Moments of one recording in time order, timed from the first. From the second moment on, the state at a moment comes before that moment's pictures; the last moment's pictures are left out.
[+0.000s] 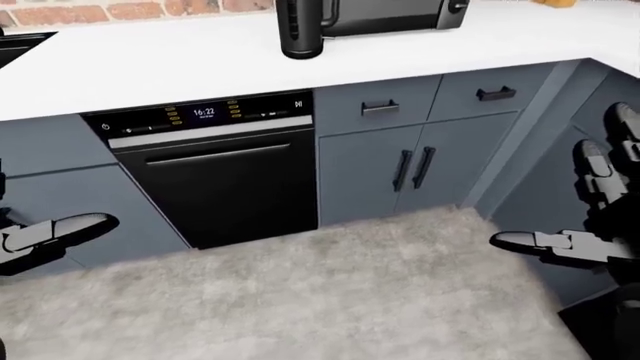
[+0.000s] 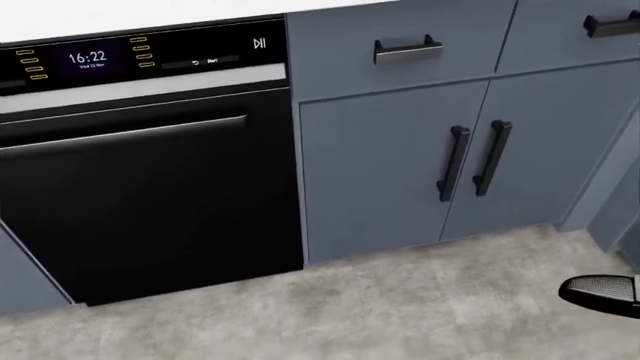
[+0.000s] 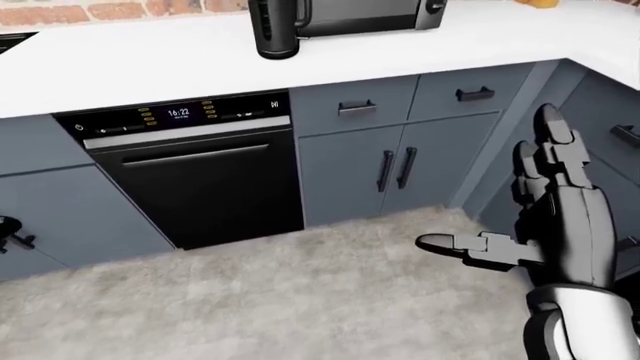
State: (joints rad) left arm -0.11 0.47 0.86 -0.90 -0.73 0.86 0.20; right arm -0.11 -0.24 -0.57 -1.02 0.04 0.95 0.22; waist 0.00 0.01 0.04
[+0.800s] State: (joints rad) left arm -0.11 0.46 0.87 -0.89 -0.70 0.85 0.19; right arm -0.11 -0.23 -0.58 -1.02 0.03 0.95 0.23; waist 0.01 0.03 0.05
